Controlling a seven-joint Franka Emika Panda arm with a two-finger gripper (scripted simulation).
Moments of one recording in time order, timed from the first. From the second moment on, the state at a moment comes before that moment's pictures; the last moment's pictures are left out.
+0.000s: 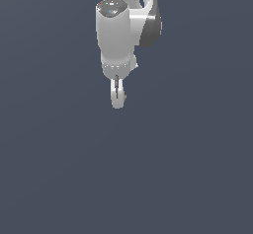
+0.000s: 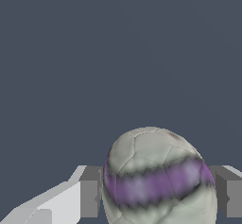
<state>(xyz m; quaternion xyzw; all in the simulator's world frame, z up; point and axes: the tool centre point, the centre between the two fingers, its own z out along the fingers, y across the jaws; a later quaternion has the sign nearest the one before) -0.052 -0.032 0.238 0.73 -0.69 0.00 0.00</state>
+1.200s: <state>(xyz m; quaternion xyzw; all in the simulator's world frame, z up) -0.024 -0.111 0.412 0.73 -0.69 0.00 0.00</state>
